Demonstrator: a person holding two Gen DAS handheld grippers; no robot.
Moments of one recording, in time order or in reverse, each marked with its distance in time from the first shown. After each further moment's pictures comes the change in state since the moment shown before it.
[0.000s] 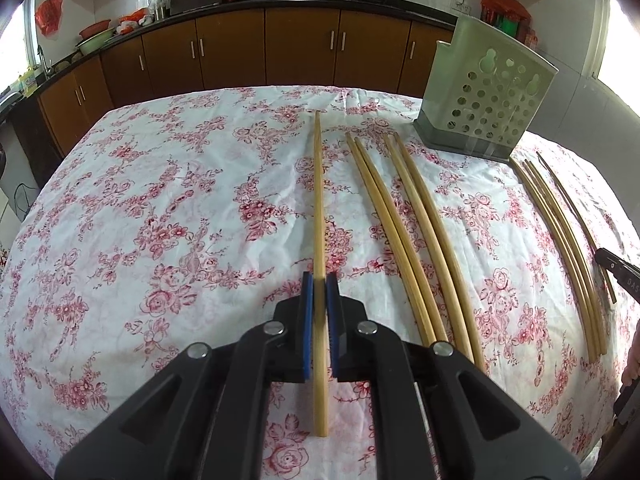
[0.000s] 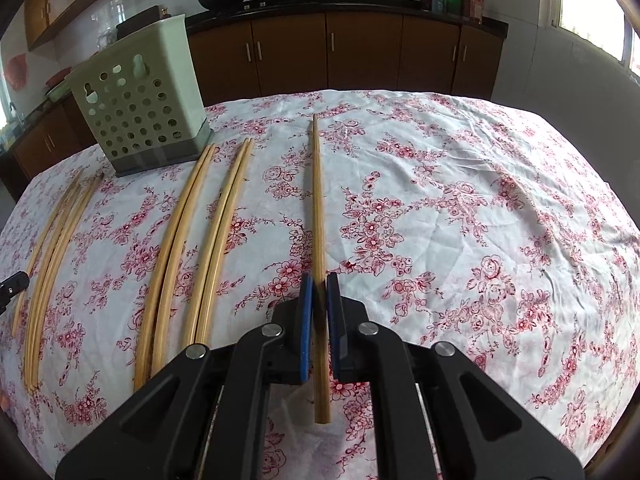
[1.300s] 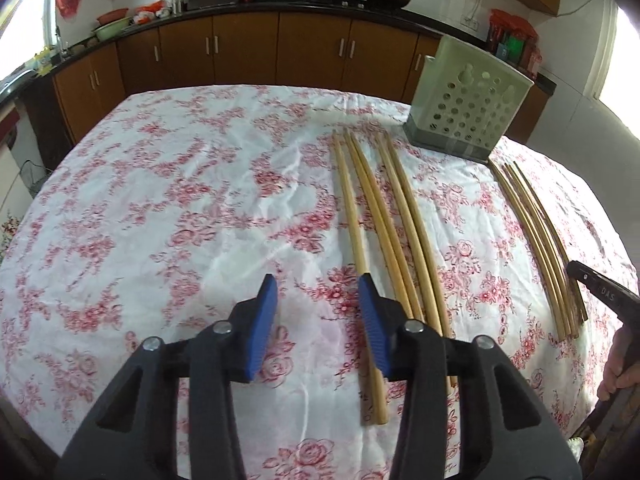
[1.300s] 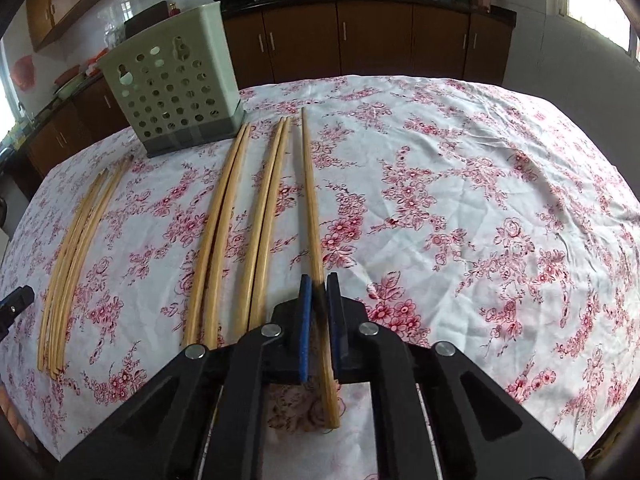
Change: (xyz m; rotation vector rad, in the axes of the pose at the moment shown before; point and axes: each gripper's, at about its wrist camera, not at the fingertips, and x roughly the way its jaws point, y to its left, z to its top) left arm -0.043 0.002 -0.036 -0.065 -0.016 -0.019; right arm -0.013 0.012 -0.014 0.036 0.048 0.055
